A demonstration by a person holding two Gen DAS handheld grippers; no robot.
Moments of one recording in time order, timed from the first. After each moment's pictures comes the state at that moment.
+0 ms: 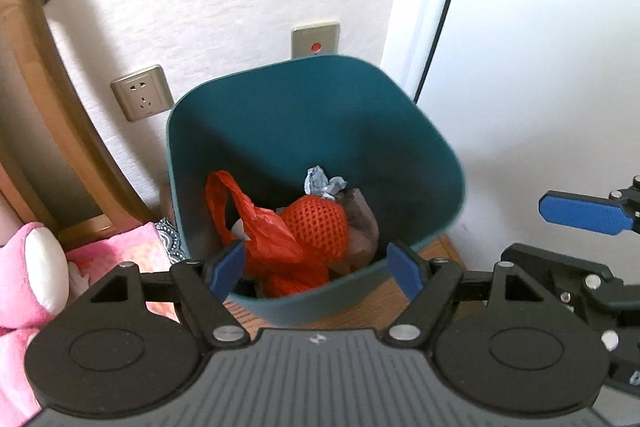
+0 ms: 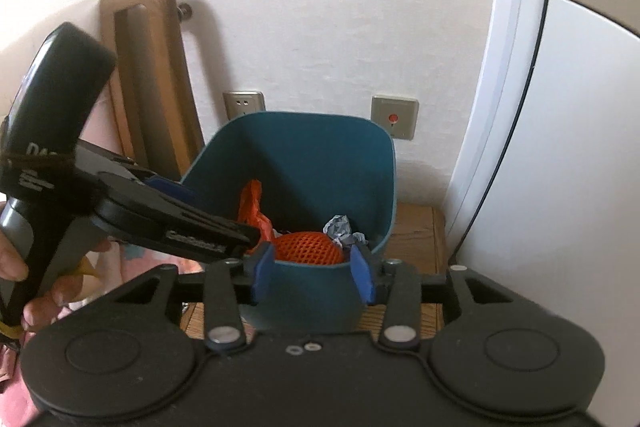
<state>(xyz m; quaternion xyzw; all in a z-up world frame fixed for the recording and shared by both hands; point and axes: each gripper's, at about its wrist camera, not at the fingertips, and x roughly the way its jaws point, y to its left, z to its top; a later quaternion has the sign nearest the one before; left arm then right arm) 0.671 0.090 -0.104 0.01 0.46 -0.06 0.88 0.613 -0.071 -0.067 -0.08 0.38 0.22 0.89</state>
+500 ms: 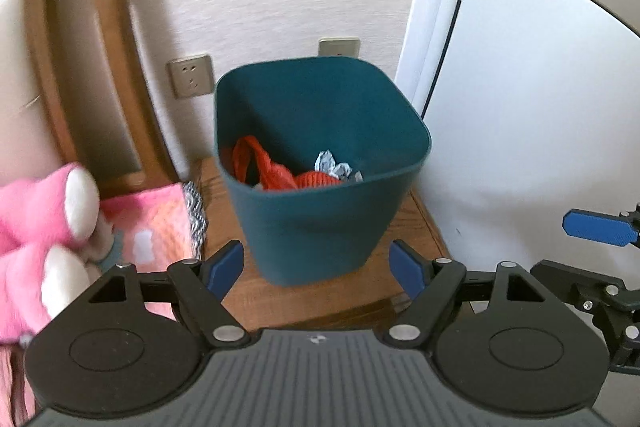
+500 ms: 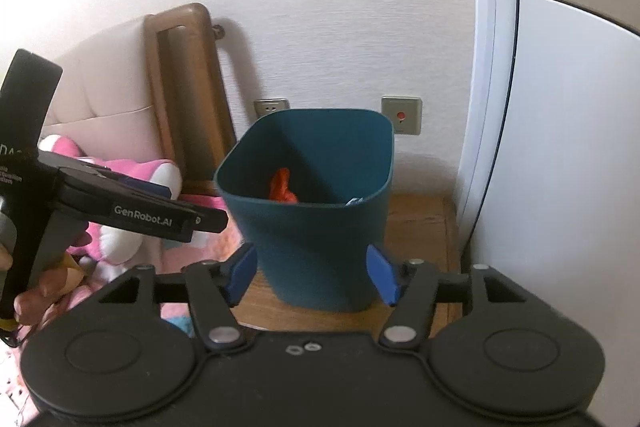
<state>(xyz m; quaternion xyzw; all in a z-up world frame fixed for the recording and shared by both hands) 0.565 0.071 -0.086 -0.03 0.43 0.01 0.90 0.539 -0.130 -0.057 -0.04 0.36 0.27 0.89</state>
